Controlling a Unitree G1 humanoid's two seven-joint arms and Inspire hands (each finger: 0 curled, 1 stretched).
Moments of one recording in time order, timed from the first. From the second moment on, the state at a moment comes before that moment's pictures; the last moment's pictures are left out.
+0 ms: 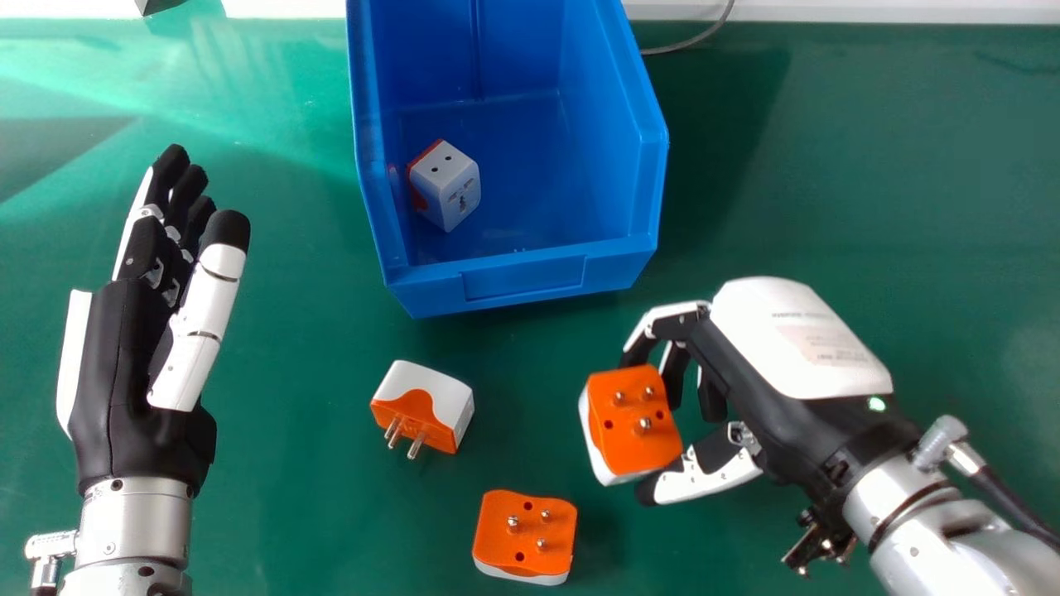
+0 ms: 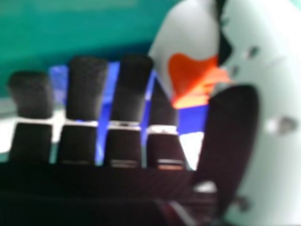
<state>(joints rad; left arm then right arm) 0.23 0.09 0.25 -0.20 -0.20 -0.17 -0.13 0.15 -0.46 0.30 -0.53 -0.78 0.15 0.27</state>
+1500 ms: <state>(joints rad) 0.21 0.09 0.24 -0.18 -0.20 -0.18 -0.15 -0.44 -0.22 0.38 -0.28 -0.91 0.18 0.37</state>
